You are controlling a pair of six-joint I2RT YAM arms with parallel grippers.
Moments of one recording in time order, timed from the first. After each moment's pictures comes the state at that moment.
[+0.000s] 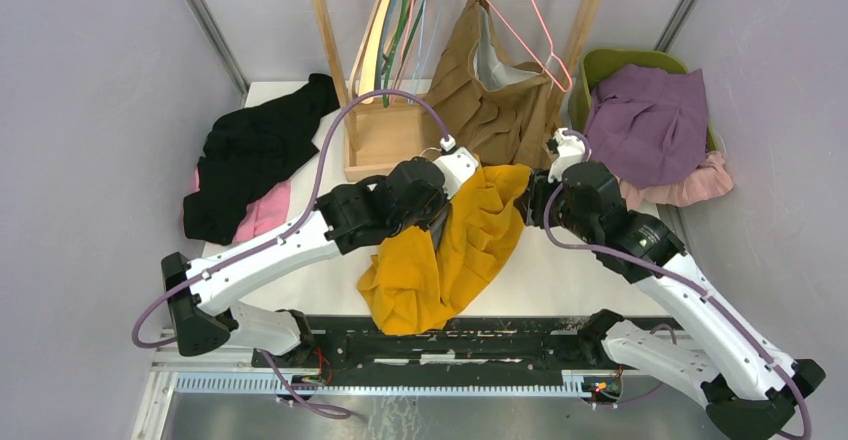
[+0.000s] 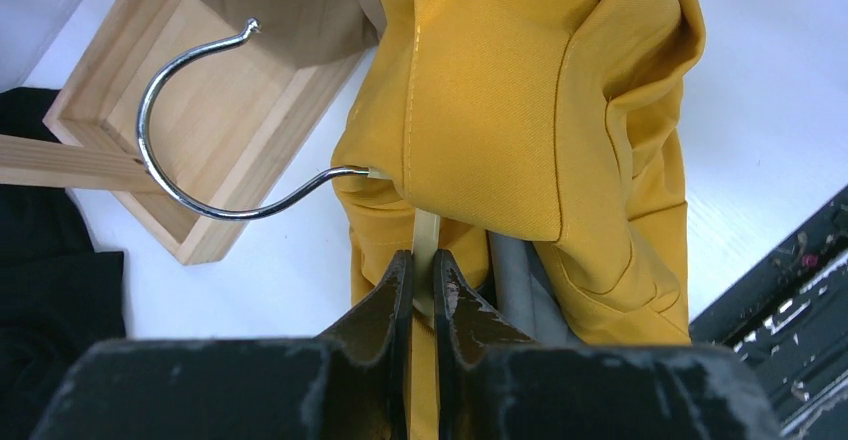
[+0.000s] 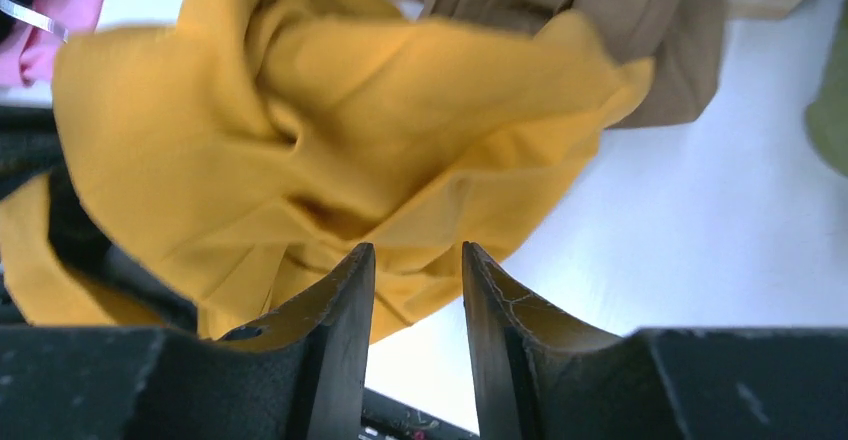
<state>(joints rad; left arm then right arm) -1.06 1.33 1.35 -0.67 -0.39 0.03 0.67 0.85 1.00 -0.70 0.18 0.41</state>
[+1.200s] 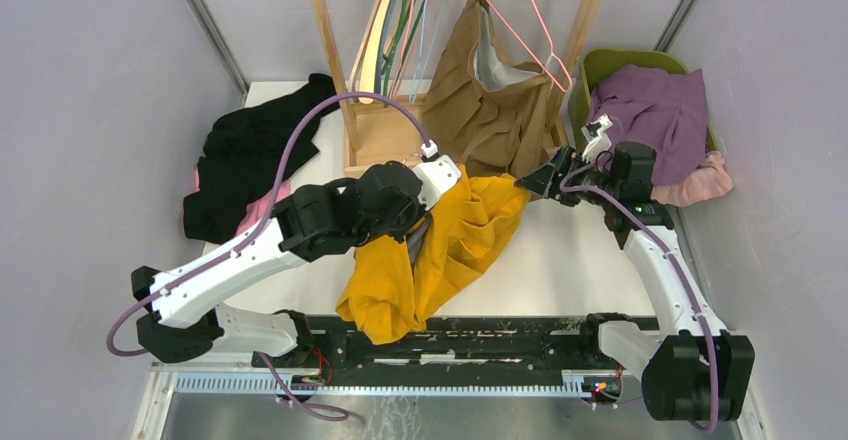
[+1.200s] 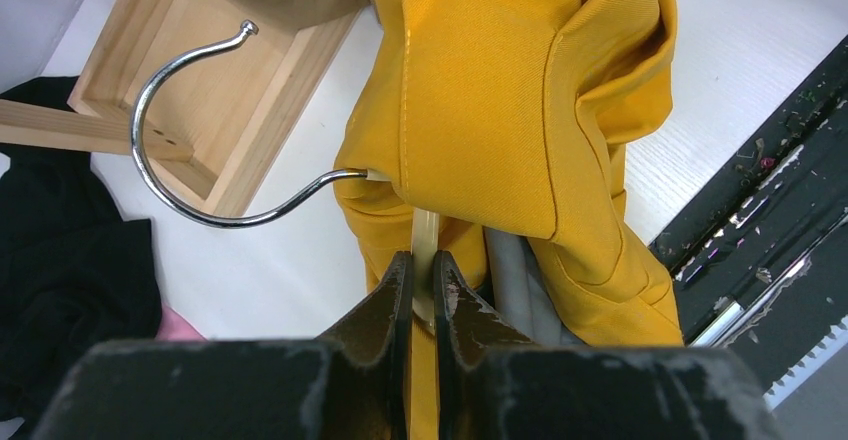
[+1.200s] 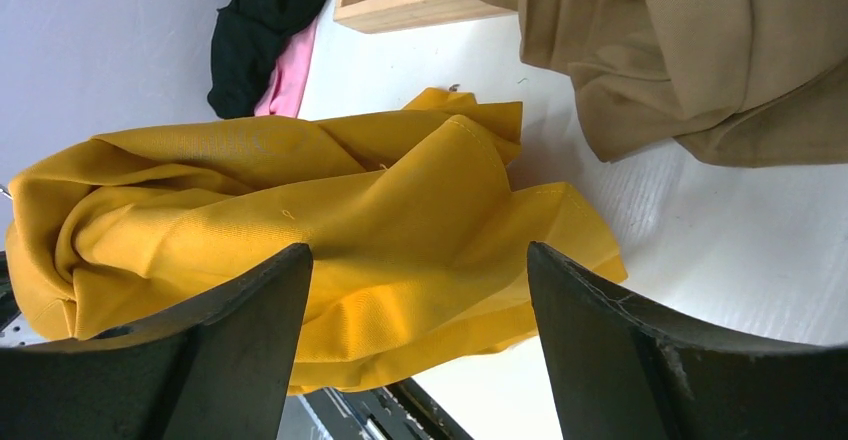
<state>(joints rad) -1.13 1.23 1.48 -0.96 -0.38 0.03 -0.01 1.05 0.77 -0.22 -0.76 0.53</state>
